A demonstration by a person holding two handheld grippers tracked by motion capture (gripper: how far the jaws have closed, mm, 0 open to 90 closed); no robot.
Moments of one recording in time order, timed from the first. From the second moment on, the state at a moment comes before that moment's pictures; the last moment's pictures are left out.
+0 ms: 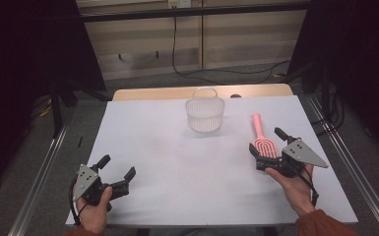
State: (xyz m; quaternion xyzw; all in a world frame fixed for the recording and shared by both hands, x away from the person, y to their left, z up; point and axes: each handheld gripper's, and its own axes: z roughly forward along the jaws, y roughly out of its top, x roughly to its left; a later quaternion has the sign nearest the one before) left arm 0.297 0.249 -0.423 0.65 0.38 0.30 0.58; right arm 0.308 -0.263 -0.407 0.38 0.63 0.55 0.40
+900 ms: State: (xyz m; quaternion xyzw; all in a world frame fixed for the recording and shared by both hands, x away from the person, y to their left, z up) left arm 0.298 0.247 -0.424 0.66 0.37 0.29 0.58; right arm 0.353 -0.235 -0.404 0.36 0.65 0.56 0.37
